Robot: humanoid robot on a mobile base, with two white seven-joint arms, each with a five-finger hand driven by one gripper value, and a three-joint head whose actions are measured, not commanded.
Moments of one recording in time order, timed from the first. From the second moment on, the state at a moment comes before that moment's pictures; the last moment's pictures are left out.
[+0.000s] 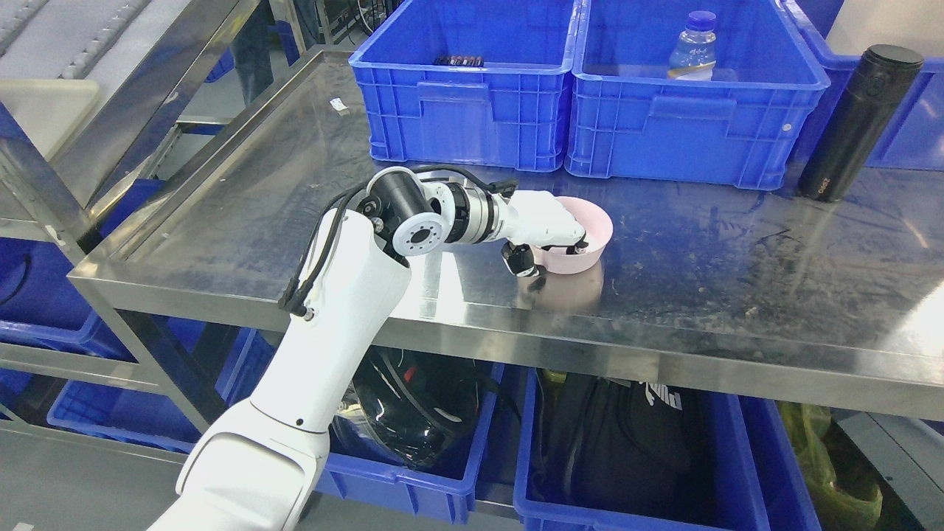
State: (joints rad) left arm -0.79 0.00 -0.39 -1.30 -0.93 -0.56 -1.07; right arm 0.00 0.00 0.05 0.00 0.05 -0.08 -0.02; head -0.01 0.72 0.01
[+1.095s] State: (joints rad) left arm -0.78 0.00 -0.08 -1.42 -0.62 -0.78 -1.06; right arm 0.00 0.00 0.05 0.00 0.05 -0.08 -0.02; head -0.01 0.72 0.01
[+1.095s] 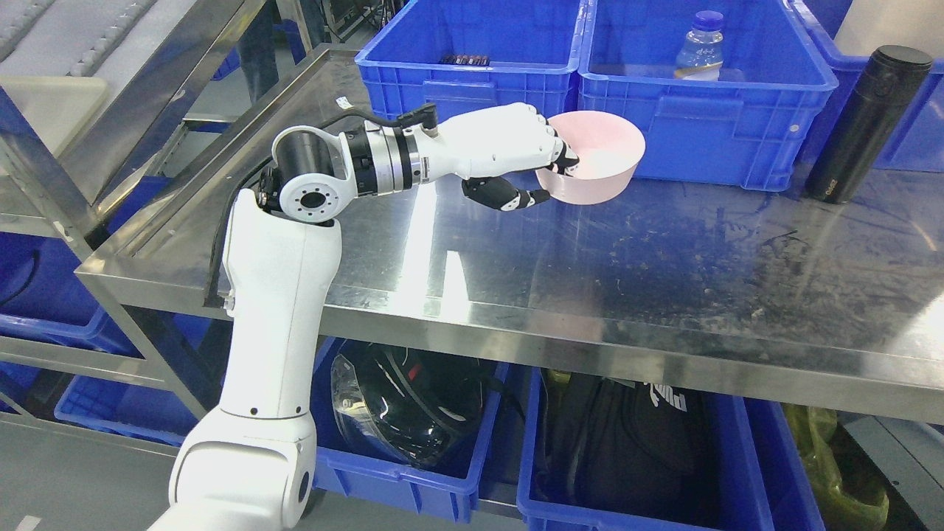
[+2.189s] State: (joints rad) left arm -0.67 0.00 -0.05 -1.53 -0.59 -0.78 -1.03; right arm 0.00 0.00 0.05 0.00 0.05 -0.08 -0.02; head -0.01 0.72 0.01
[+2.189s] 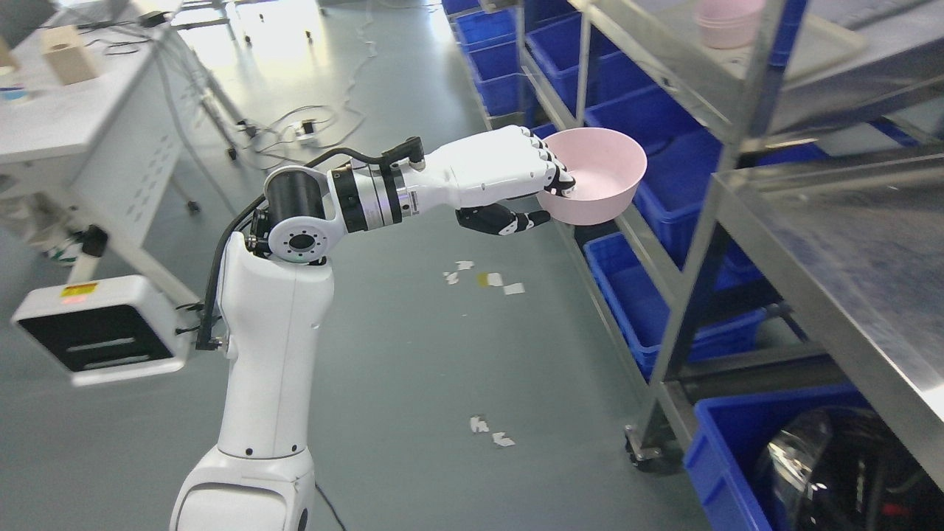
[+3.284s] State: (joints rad) left arm -0.63 0.00 -0.01 -1.56 -0.59 -0.78 -1.03; right arm 0.00 0.00 0.05 0.00 0.05 -0.08 -0.02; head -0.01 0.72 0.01
